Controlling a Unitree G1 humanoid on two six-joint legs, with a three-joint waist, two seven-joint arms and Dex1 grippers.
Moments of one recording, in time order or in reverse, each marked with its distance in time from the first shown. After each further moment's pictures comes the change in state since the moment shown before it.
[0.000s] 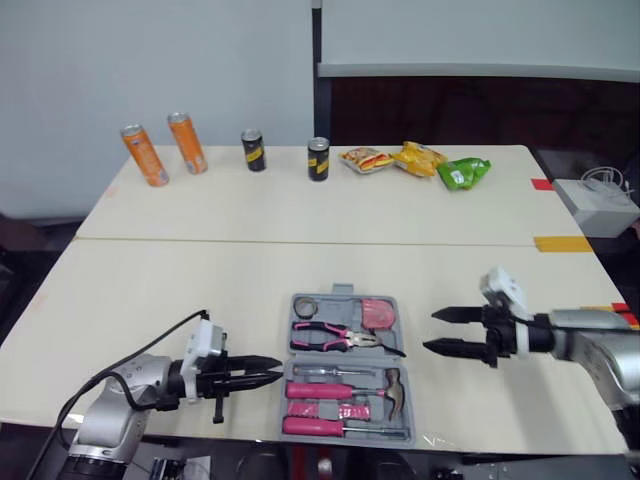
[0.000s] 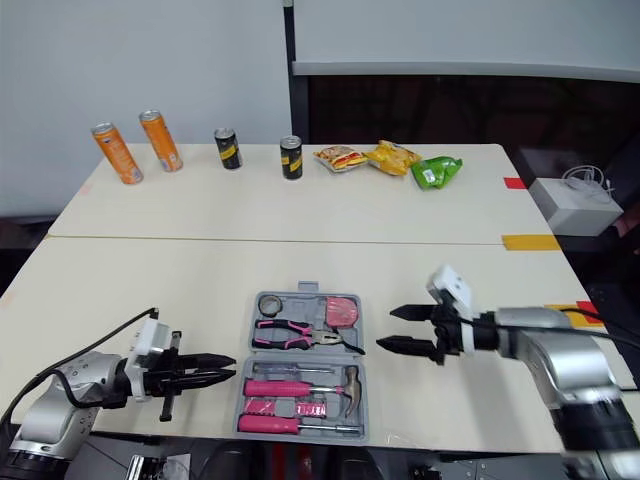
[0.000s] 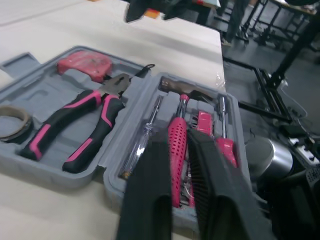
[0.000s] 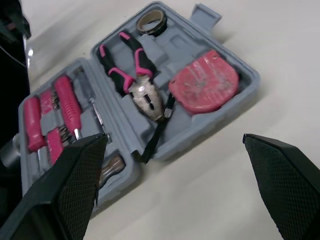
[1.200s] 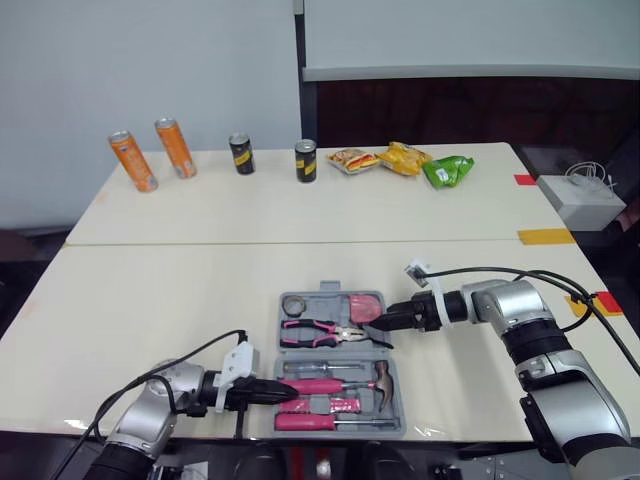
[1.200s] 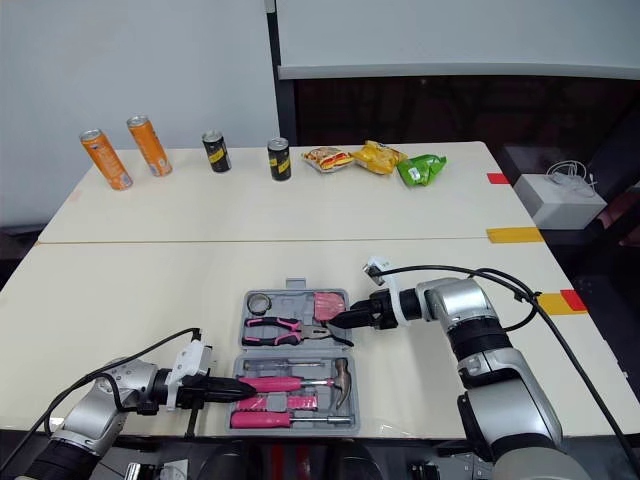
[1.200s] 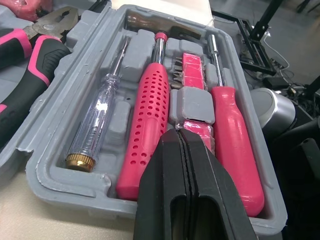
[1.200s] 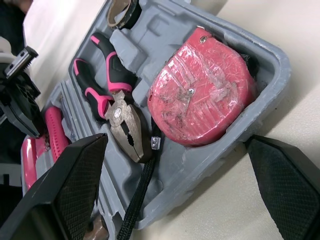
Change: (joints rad) left arm -0.044 -0.011 -0.161 0.196 0.159 -0.164 0.011; right arm -0.408 0.322 0.197 0.560 -0.202 0.139 0.071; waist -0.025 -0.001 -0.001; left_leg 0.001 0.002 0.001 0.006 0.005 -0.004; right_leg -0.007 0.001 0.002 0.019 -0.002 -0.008
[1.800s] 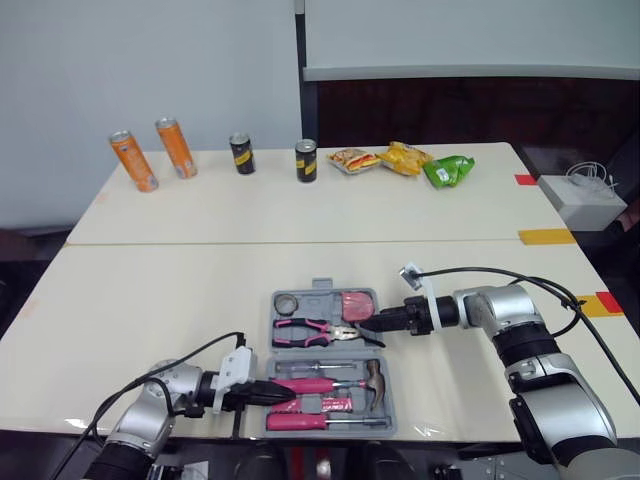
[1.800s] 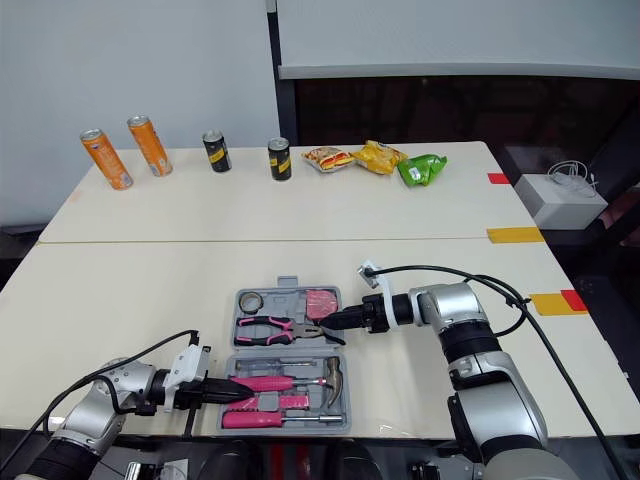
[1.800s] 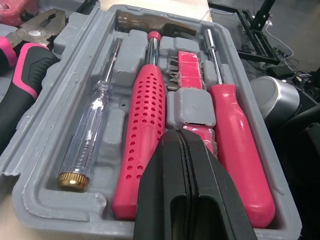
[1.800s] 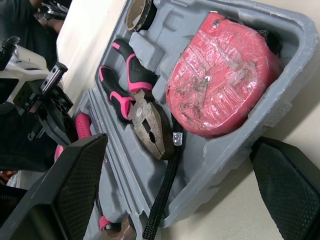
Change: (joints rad) left arm -0.012 0.001 -0.010 0.057 0.026 -0.109 -0.017; right arm 0.017 0.048 -0.043 -0.001 0.020 0.073 0.027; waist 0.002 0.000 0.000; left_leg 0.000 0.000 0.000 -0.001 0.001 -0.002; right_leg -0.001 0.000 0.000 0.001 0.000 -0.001
